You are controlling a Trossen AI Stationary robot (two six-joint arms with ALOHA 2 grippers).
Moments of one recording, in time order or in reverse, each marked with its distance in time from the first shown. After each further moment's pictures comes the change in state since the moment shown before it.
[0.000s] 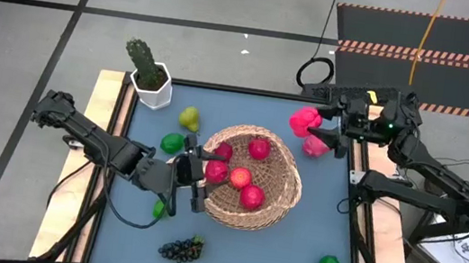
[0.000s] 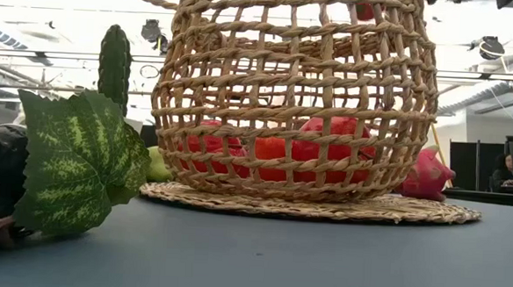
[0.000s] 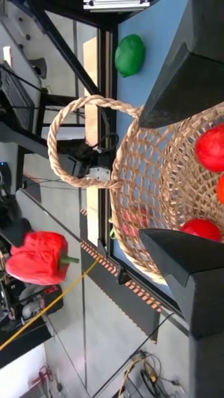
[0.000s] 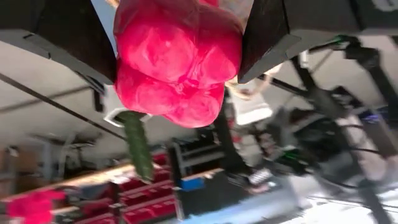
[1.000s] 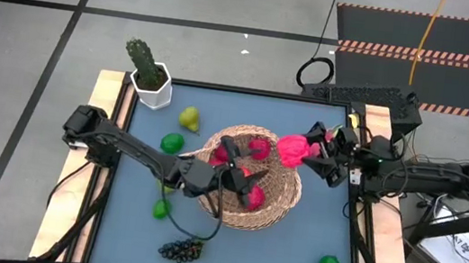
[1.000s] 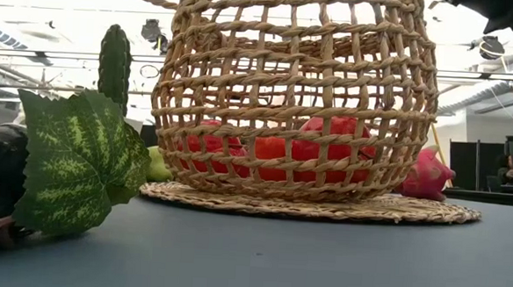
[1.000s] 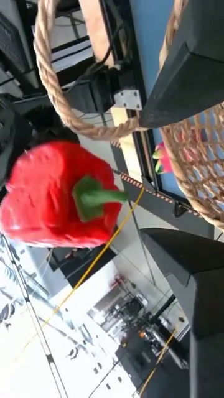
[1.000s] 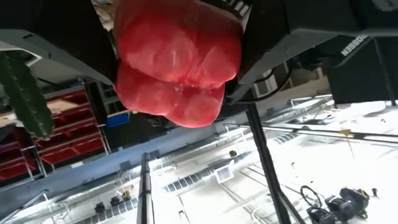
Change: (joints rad) left arm 0.140 0.322 0.000 0.673 -0.056 0.633; right arm 0.443 0.089 -0.355 0.852 0.254 0.175
